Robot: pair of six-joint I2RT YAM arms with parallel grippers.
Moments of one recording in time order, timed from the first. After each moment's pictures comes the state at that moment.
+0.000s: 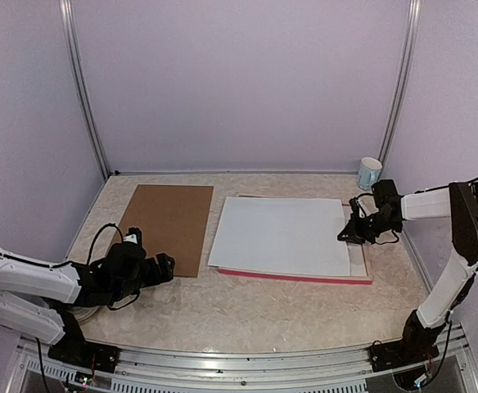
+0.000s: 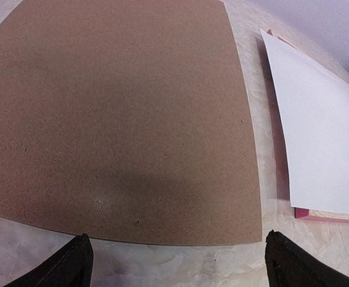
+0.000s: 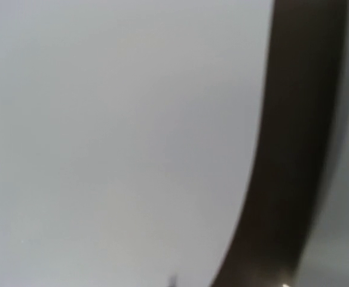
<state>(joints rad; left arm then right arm) -0.83 1.20 0.32 0.19 -0.45 -0.80 0.07 1.70 0.93 -0.29 -0.53 0.26</state>
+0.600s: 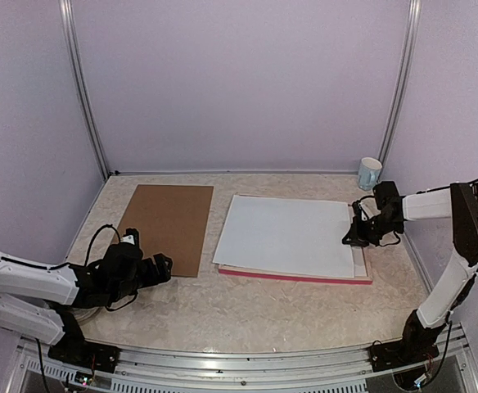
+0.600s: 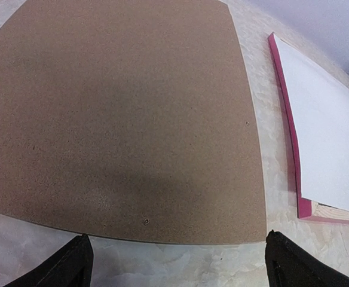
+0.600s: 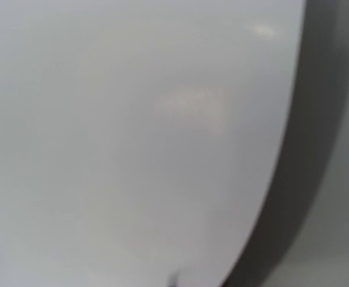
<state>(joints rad) -0.81 1.17 0.30 0.20 -0.45 -0.80 0.05 1.69 0.92 -0.34 -0.46 0.22</state>
